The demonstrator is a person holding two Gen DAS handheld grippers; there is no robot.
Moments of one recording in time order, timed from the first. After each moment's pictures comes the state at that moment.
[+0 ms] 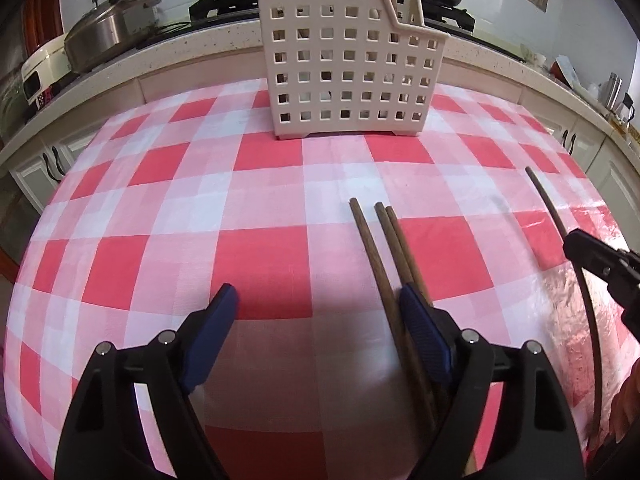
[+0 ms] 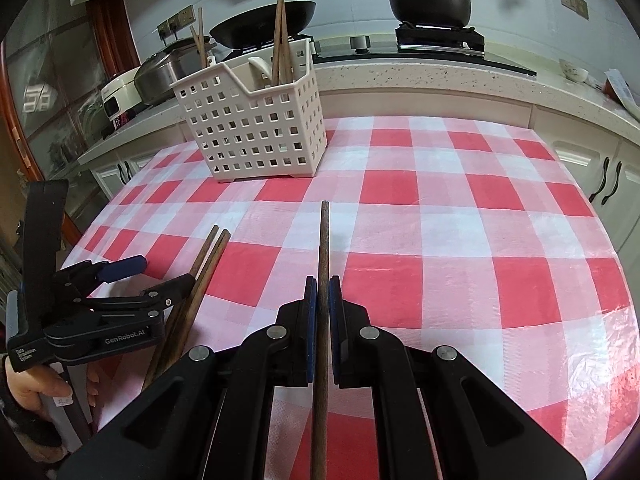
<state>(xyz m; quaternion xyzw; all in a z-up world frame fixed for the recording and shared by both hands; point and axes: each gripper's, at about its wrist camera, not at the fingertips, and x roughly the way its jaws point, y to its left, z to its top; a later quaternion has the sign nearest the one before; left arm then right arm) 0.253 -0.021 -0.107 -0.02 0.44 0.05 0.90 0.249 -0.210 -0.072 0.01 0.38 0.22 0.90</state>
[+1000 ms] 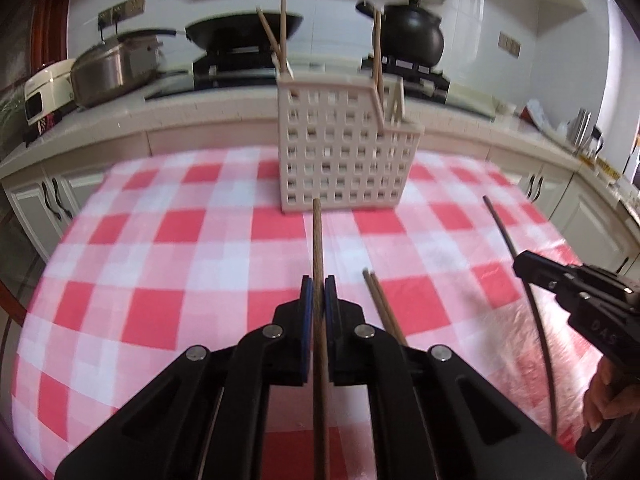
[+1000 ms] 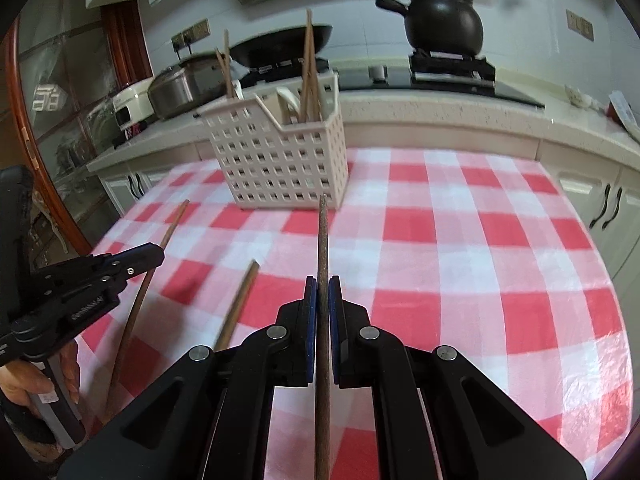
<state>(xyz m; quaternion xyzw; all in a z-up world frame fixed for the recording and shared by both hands) 0.218 0.001 -0.045 -0.04 0.34 0.01 0.94 0.241 -0.193 -0.040 0.01 0.34 0.23 0.91</state>
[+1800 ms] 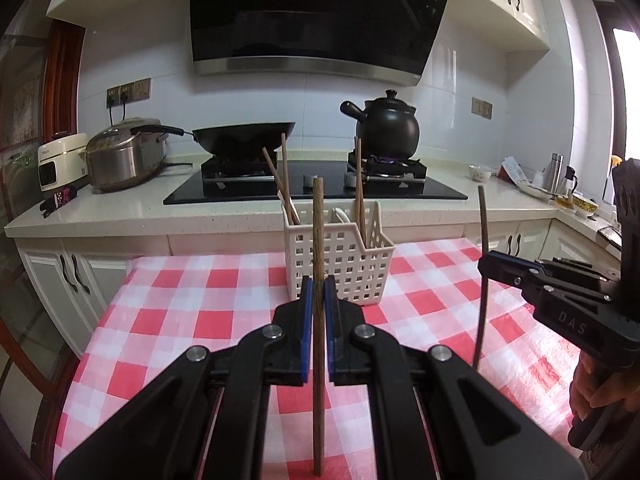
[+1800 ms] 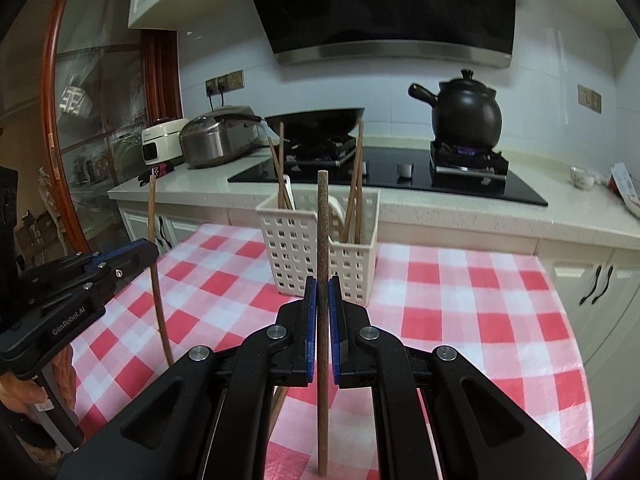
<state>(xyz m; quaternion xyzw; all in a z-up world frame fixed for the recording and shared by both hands) 0.165 0.005 0.045 -0.02 0.20 -0.01 0.98 0.216 -0.170 0.046 -0.02 0.23 0.25 0.94</state>
